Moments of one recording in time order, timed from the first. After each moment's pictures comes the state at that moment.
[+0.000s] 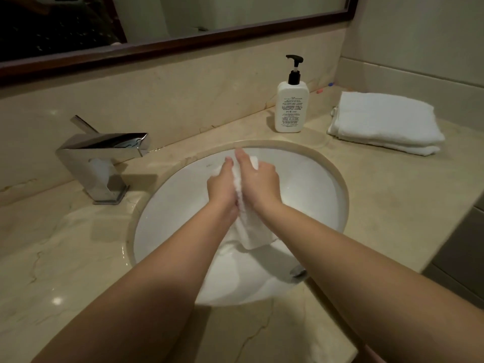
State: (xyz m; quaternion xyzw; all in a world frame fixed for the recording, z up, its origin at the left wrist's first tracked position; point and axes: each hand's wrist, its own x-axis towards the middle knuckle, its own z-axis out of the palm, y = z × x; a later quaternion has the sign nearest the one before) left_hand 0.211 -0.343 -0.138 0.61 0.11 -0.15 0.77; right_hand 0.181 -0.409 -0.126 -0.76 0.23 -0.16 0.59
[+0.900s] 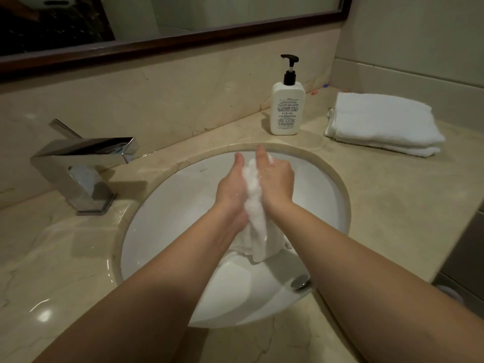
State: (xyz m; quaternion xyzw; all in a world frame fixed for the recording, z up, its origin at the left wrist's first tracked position) left_hand 0.210 -0.364 -0.134 0.56 0.10 -0.25 0.78; right_hand 0.191 -0.436 -0.125 -0.75 0.28 -0.23 0.55
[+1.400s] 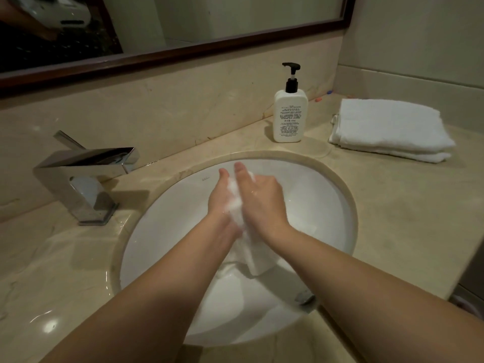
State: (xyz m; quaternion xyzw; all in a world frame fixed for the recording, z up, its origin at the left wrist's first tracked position) left_hand 0.210 -0.355 -0.131 0.45 0.07 -0.29 0.84; right_hand 0.172 -0.414 -0.132 -0.79 0.15 -0.22 0.55
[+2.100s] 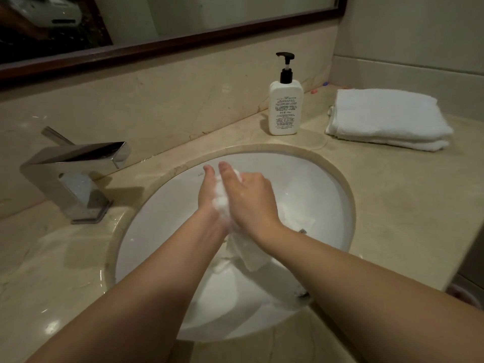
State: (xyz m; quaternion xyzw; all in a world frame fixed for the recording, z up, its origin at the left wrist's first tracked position) left_hand 0.207 -0.348 -0.134 0.43 0.07 -0.29 0.85; right_hand 0.170 -0.405 -0.134 -0.81 0.13 -0.21 0.52
